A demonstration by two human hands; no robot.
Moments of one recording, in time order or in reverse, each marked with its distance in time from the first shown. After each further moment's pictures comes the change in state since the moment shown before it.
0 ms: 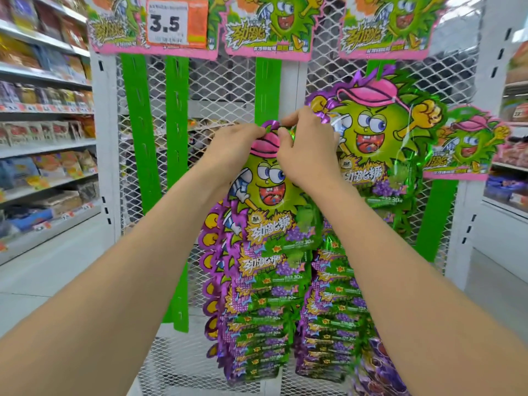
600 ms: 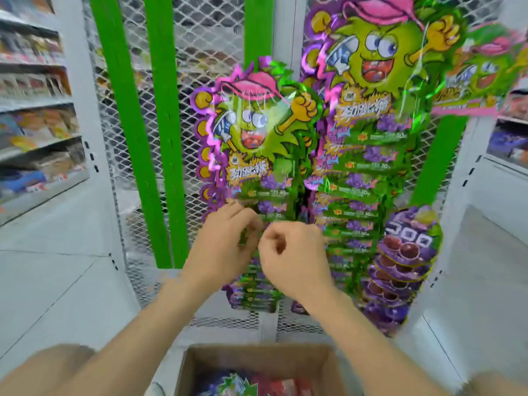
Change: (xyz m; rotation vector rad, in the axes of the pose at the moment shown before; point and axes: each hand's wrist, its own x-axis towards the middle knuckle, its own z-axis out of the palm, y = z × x) left_hand -0.152 -0.186 0.009 0.675 -0.151 0.563; right_hand -0.236 0.042 0.035 0.208 -0.313 0.135
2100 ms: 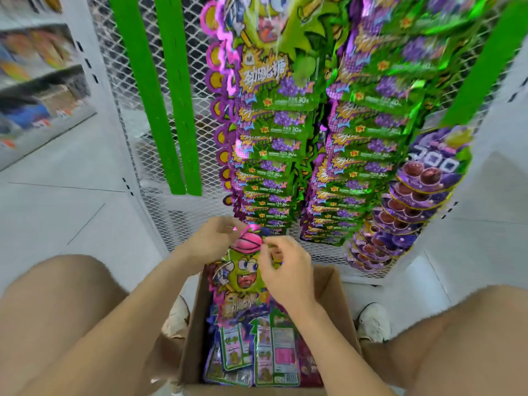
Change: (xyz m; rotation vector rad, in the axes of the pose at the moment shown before) left_hand -0.132 -0.030 0.036 -0.568 -0.454 -1.038; right_hand -0.155 0.060 0.100 0.108 -0.086 0.244
